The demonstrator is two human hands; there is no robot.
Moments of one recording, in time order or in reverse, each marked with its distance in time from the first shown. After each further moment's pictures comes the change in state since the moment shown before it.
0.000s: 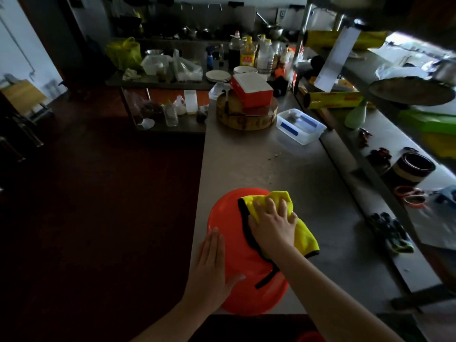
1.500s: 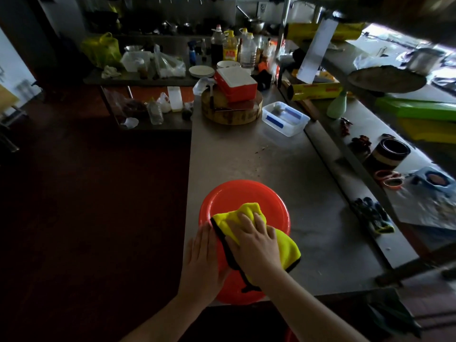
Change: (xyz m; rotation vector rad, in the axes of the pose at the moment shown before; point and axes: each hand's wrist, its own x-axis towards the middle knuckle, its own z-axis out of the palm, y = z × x) left_hand -0.003 0.002 0.001 0.063 -0.051 -0.041; right_hand -0.076 -0.017 0.005 0.023 -0.023 -0.194
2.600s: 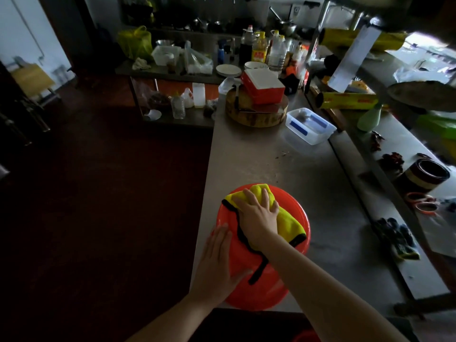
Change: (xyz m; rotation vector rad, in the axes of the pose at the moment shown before) left_hand 0.002 -0.004 0.010 -0.360 0.207 0.016; right_hand 0.096 -0.018 -0.001 -0.051 -0.048 -0.056
